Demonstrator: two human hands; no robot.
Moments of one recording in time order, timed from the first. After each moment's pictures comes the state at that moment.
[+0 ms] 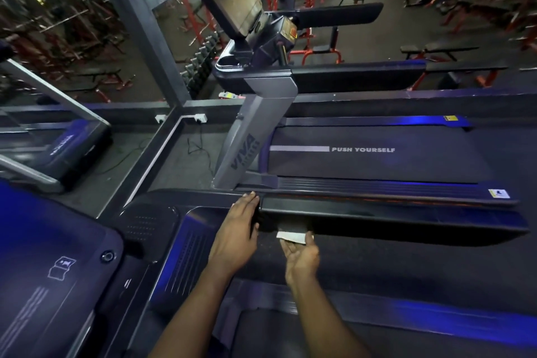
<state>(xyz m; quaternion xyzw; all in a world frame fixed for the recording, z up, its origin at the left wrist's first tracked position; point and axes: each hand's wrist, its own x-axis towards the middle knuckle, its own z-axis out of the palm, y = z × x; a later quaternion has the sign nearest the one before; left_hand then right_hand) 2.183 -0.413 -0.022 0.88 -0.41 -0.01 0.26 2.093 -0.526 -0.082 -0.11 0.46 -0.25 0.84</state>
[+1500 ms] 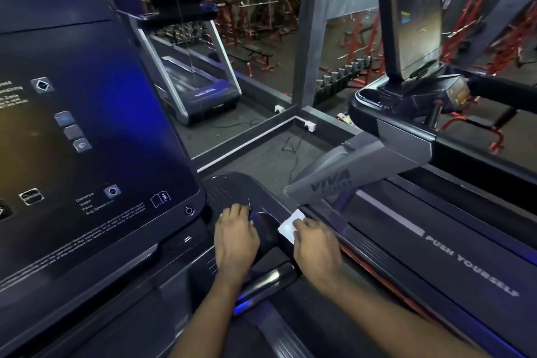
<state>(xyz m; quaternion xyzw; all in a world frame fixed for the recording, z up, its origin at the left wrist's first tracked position) 2.201 -0.359 -0.007 0.97 0.06 0.16 0.17 2.190 -0.534 0.015 -0.99 -0.09 -0.04 0.11</state>
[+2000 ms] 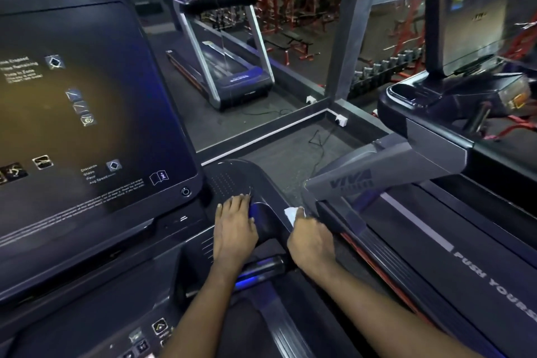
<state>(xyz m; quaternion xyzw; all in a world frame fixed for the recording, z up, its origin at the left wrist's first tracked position) 2.197 -0.375 -0.018 0.97 0.09 0.15 0.14 2.211 -0.547 0.019 -0.99 -0.07 0.05 0.12</state>
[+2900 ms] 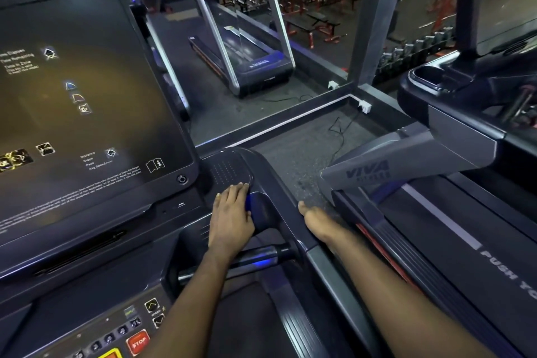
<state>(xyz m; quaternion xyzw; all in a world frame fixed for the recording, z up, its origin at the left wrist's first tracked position) 2.194 -0.380 -0.015 0.98 0.12 0.11 0.14 2.251 -0.585 0.037 -0.84 0.02 0.34 0.43</state>
